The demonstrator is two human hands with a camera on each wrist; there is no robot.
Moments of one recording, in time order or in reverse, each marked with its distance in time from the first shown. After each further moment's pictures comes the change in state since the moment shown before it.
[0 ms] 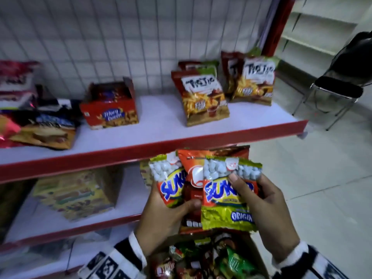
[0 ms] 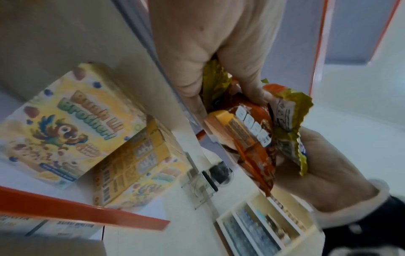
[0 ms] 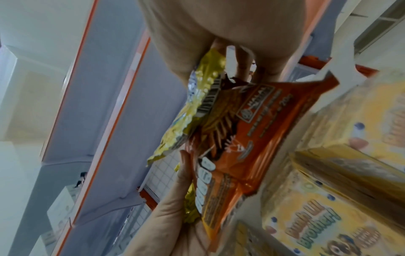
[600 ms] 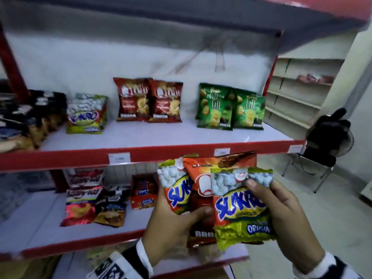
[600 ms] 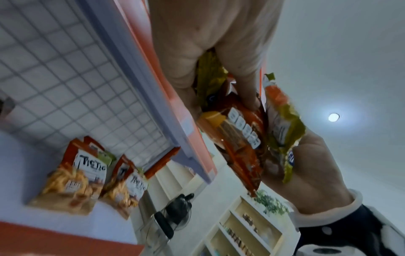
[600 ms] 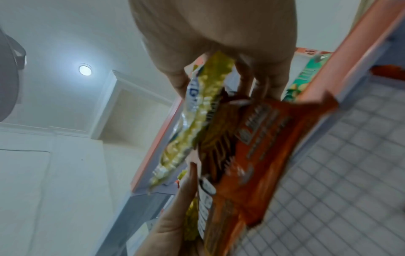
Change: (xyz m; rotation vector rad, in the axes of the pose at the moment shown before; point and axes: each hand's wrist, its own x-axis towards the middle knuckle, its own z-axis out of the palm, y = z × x) left_hand -0.026 0.328 0.060 0.047 0.024 0.181; right_hand -0.077 -0.333 0.047 -0.007 -0.185 -0.226
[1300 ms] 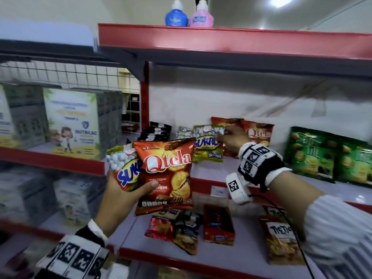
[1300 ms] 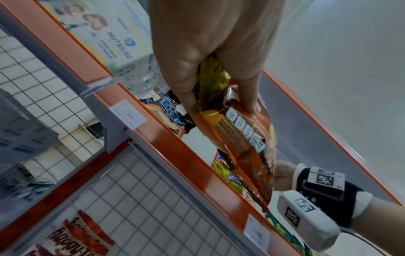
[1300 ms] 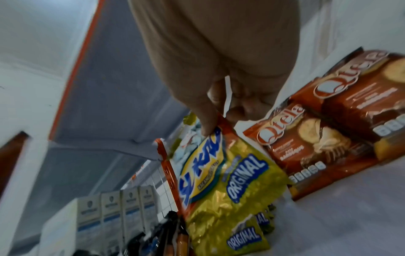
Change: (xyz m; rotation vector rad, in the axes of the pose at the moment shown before) left_hand -0.016 0.125 -0.263 0.259 0.561 0.332; right_hand 0.237 -0.041 0.286 -0.742 -0.230 -0.232
